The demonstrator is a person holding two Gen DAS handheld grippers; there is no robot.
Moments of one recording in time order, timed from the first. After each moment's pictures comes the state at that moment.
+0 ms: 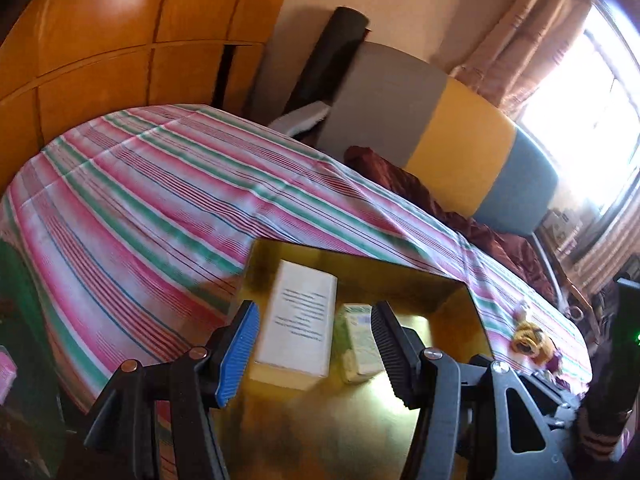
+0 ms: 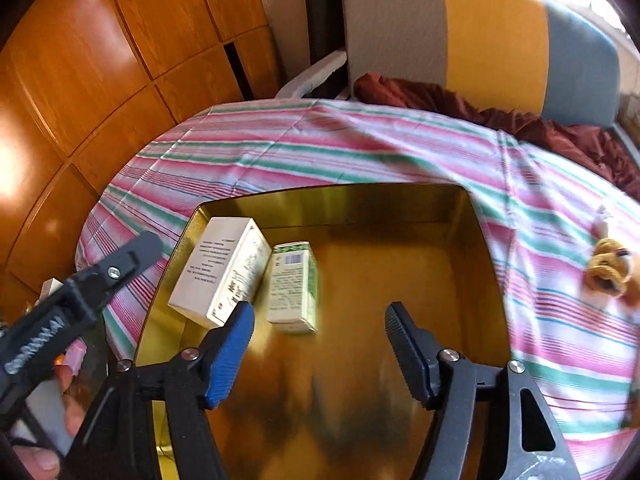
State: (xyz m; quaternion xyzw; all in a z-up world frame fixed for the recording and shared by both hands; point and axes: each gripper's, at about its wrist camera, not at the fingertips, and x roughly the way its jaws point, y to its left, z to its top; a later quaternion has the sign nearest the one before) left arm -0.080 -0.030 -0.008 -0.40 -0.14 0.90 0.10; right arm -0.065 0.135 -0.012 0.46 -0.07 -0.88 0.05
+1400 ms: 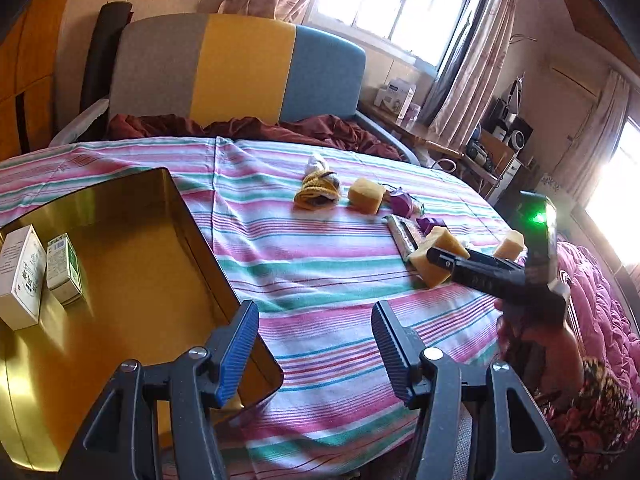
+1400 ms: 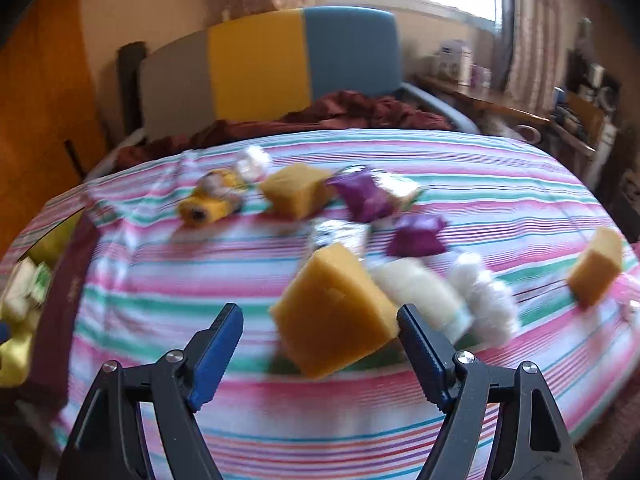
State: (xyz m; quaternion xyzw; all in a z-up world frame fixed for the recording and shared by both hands) left arm 0.060 0.175 -0.011 -0.39 0.01 0.83 0.39; right arm 0.134 0.439 -0.042 0.37 -0.11 -0.90 -0.20
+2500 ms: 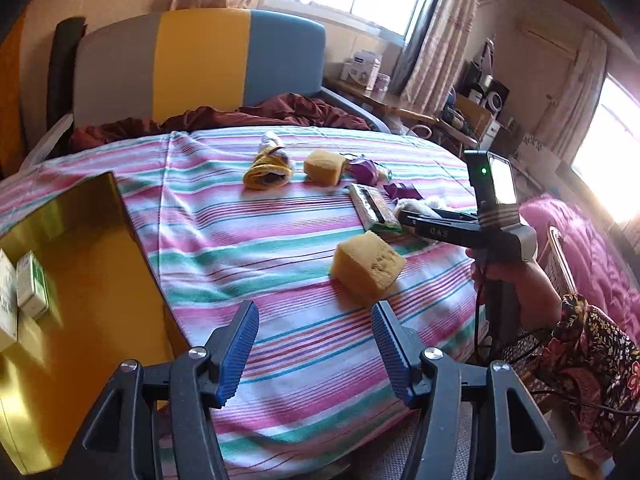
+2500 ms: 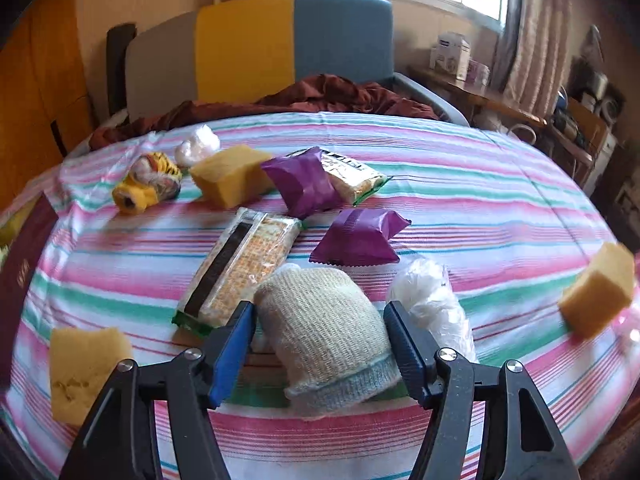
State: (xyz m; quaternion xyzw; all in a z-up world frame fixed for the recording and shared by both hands) left arm 0.089 0.221 -0.016 -0.39 0.08 0.81 0.43; right arm 0.129 0.511 -0.074 0.39 -0.11 -0.89 -0.22
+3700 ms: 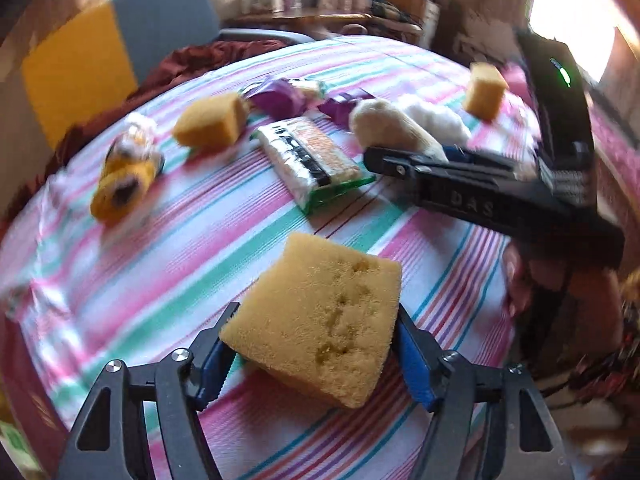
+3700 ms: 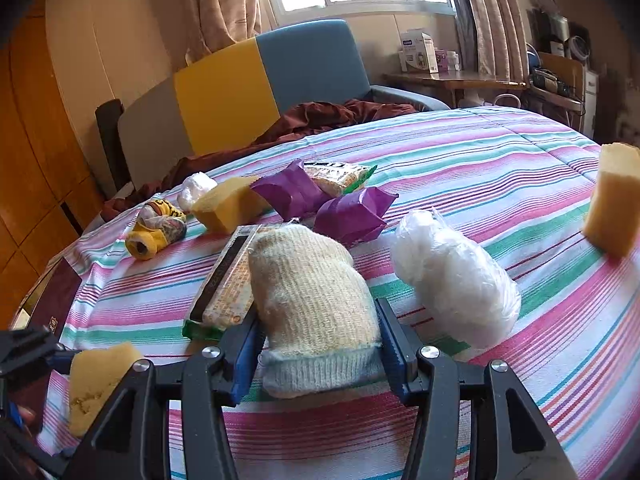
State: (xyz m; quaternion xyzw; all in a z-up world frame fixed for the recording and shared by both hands) left arm 0.070 0.365 -0.082 -0.41 0.26 0.72 0.50; right arm 0.158 0.514 -0.097 0.29 -0.20 -0.91 -0.22
